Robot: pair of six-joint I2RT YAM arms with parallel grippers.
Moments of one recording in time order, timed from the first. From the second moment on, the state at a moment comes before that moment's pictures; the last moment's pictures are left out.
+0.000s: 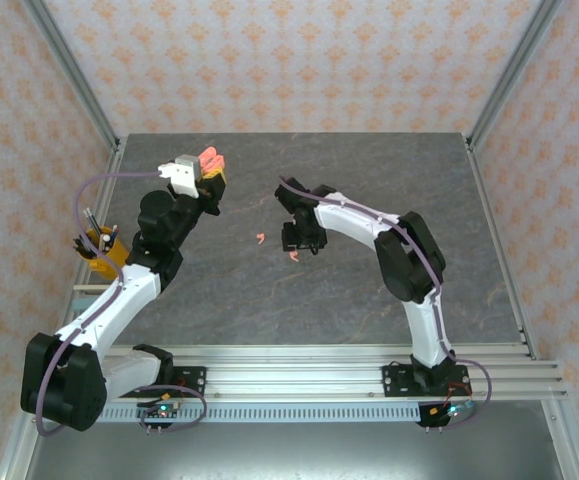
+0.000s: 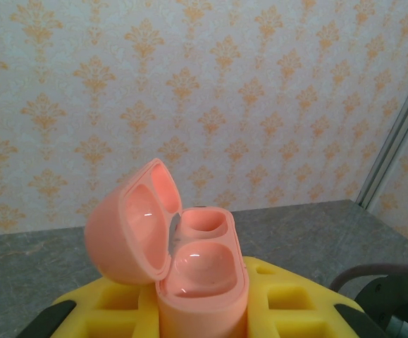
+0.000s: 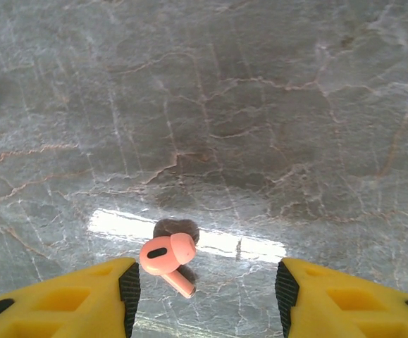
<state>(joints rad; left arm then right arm) -0.21 1.13 0.71 0.43 0.10 -0.18 0.69 2.09 1.63 -0.90 -0.03 0.53</state>
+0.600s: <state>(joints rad) -0.21 1.13 0.71 0.43 0.10 -0.18 0.74 2.22 1.75 -0.99 0.01 0.52</state>
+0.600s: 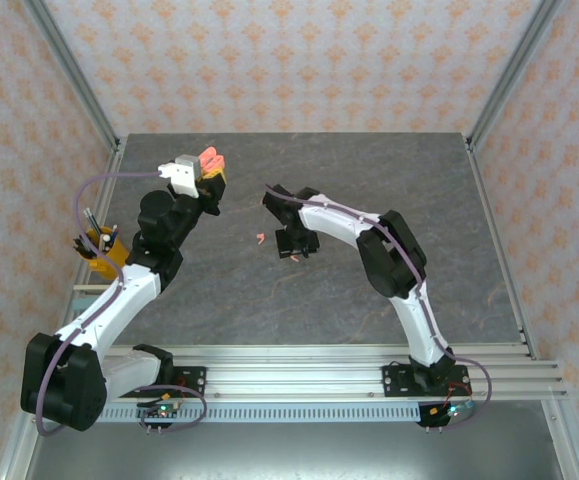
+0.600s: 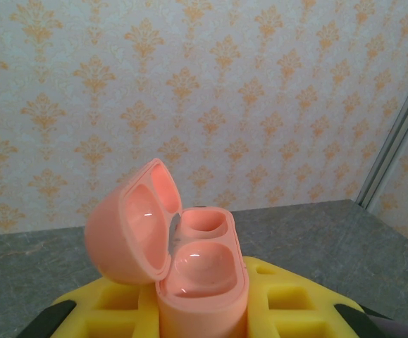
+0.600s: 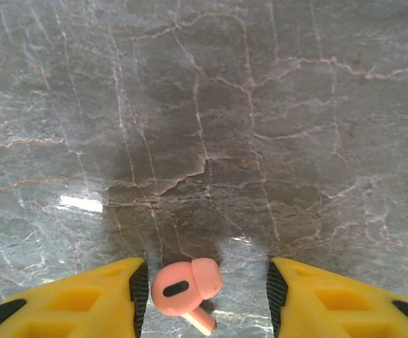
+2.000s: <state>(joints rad) -0.21 1.15 0.71 0.43 0.10 -0.18 0.75 2.25 1.79 -1.01 0.03 0.54</state>
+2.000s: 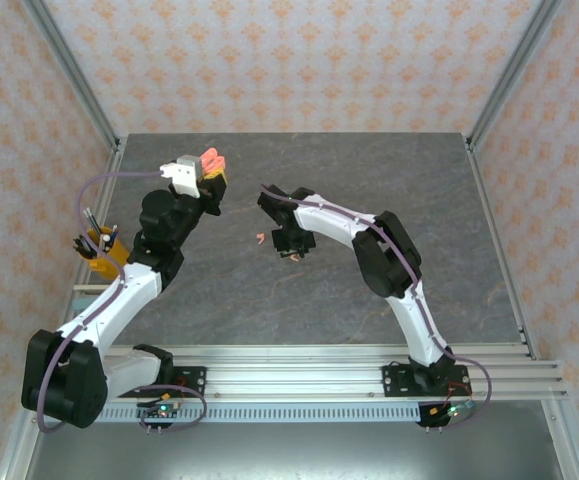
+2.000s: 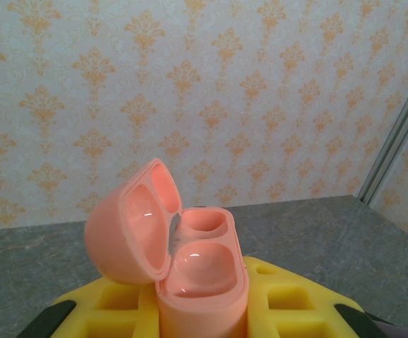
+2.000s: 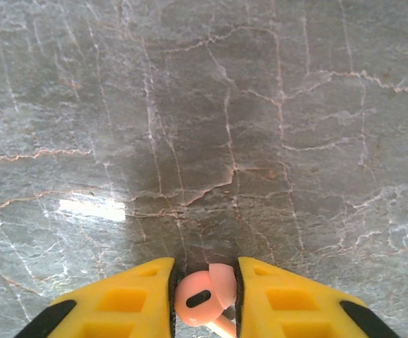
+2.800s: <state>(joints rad) -0.21 1.15 0.71 0.43 0.11 -0.18 0.71 2.03 1.56 -0.92 0.06 0.69</state>
